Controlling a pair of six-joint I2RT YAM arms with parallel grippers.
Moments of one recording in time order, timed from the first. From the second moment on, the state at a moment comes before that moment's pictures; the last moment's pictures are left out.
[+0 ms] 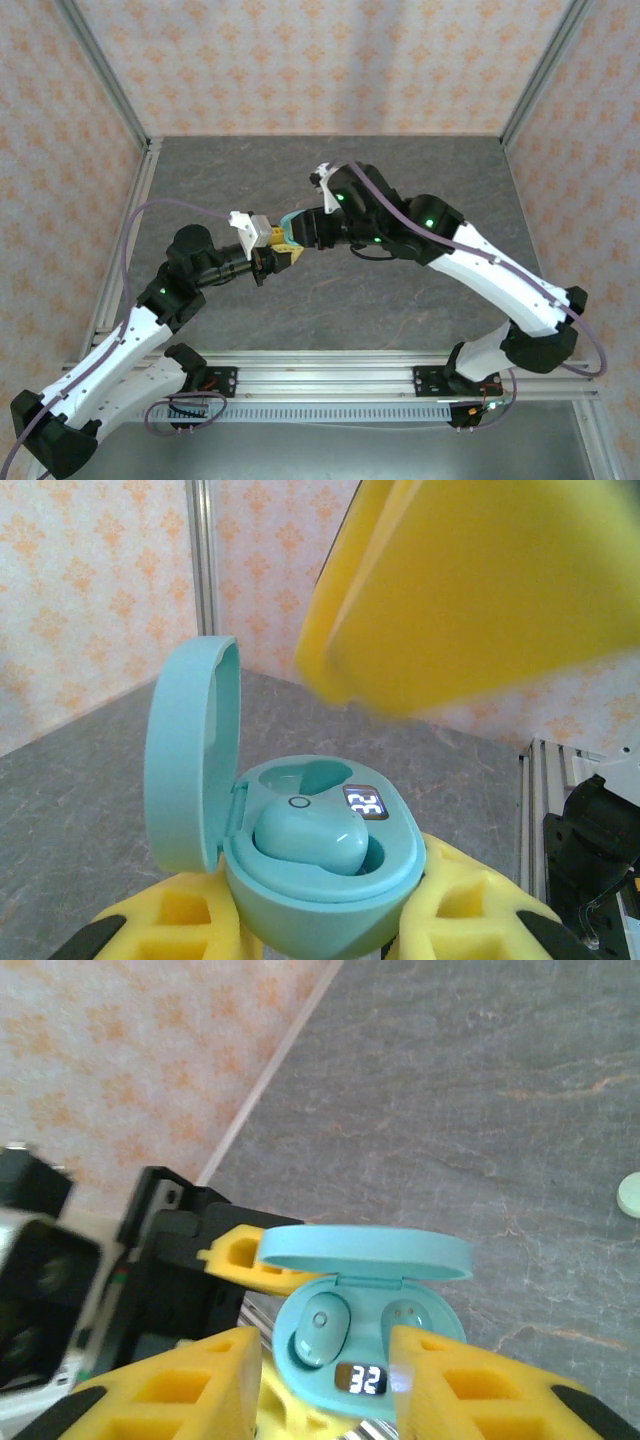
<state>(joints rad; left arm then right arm) -0.53 0.79 0.69 -0.01 0.54 -0.02 1.03 1.42 1.78 -0.97 -0.02 0.60</state>
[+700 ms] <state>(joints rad) -0.53 0.79 0.69 -0.01 0.54 -0.02 0.41 1.33 1.47 -1.14 0.09 0.61</state>
